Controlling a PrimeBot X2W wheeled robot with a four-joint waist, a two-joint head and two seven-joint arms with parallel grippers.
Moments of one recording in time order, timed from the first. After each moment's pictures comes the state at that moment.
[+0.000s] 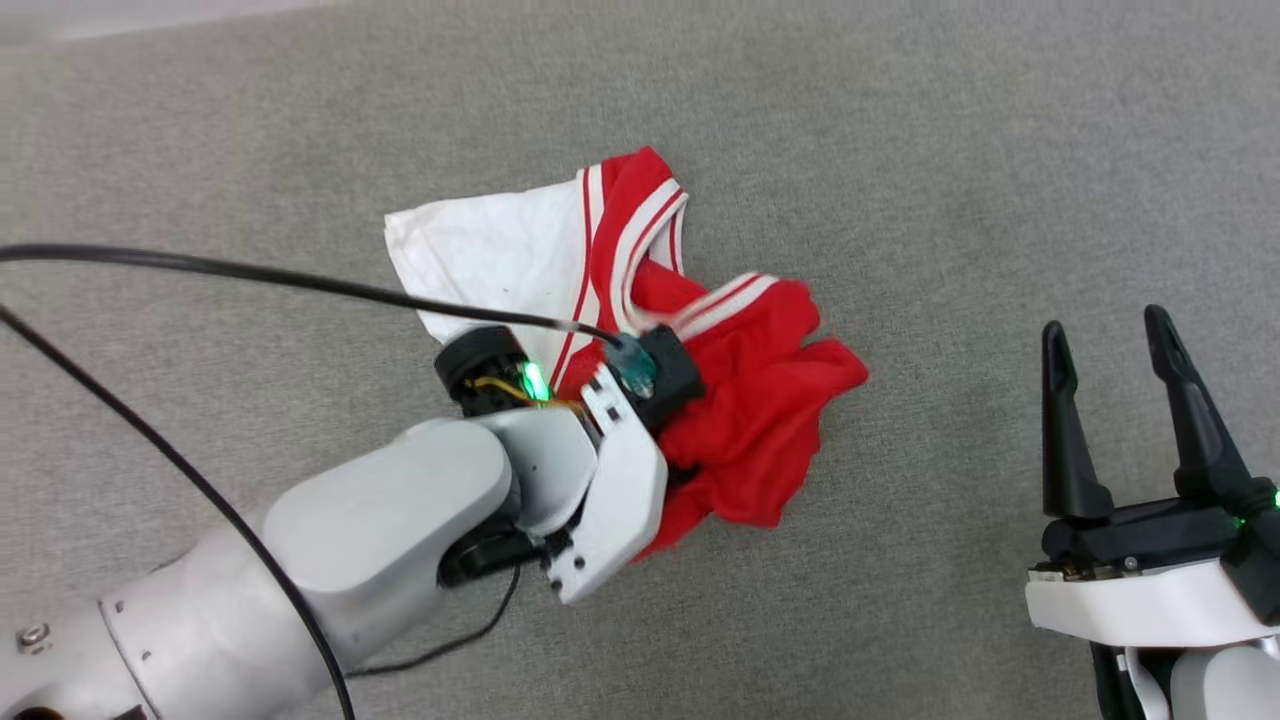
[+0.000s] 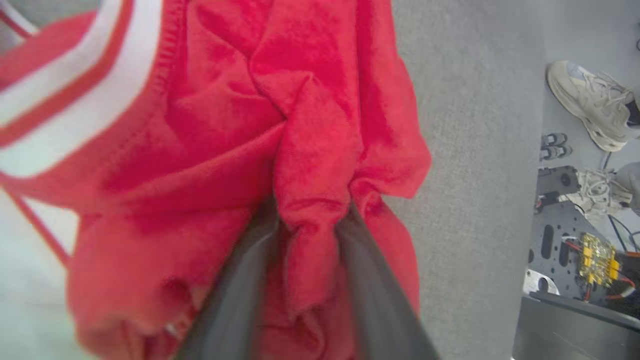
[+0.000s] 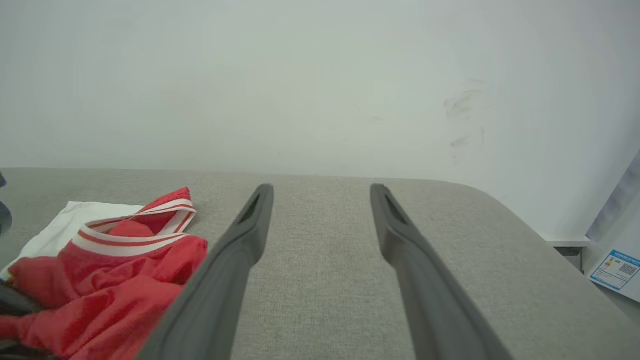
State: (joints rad) left arm -0.99 0.52 -1.28 0.17 -0.92 -0.13 0.47; right arm -0.08 -0.05 -0.02 -0.17 0.05 0.13 -0.26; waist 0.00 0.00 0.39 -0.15
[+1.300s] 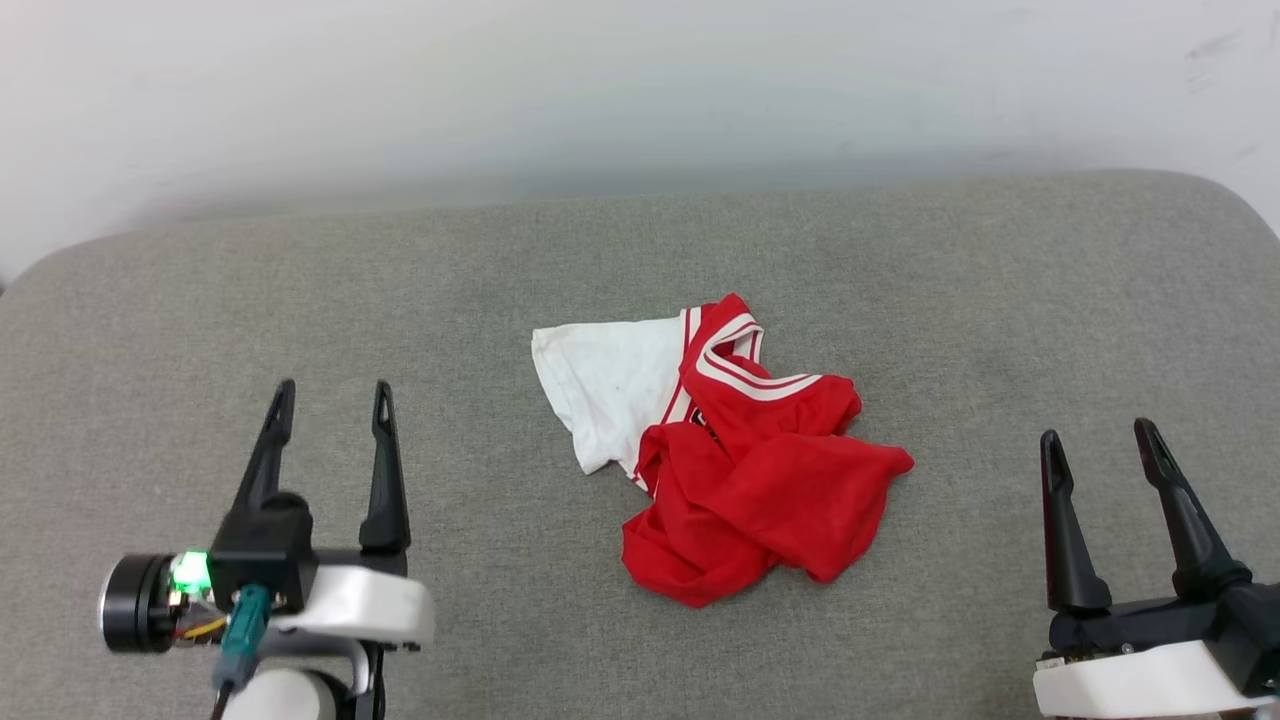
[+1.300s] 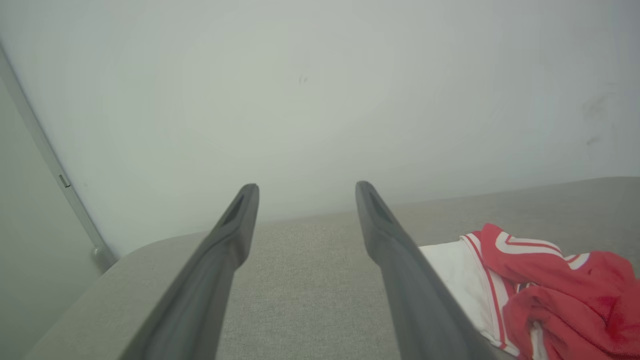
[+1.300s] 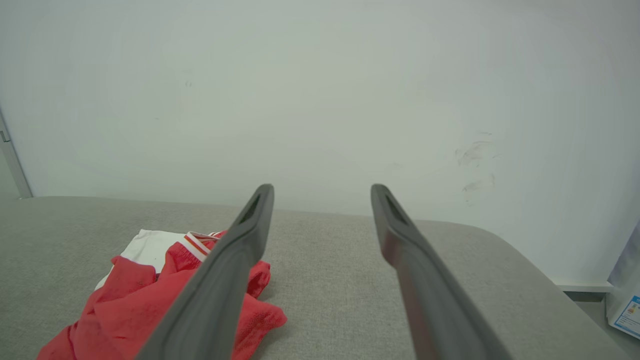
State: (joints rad) left arm -0.18 0.48 -0.46 -0.06 -0.41 0.47 -0.26; right arm 0.07 -0.05 -0.05 -0.13 0.02 0.13 -0.26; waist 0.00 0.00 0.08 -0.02
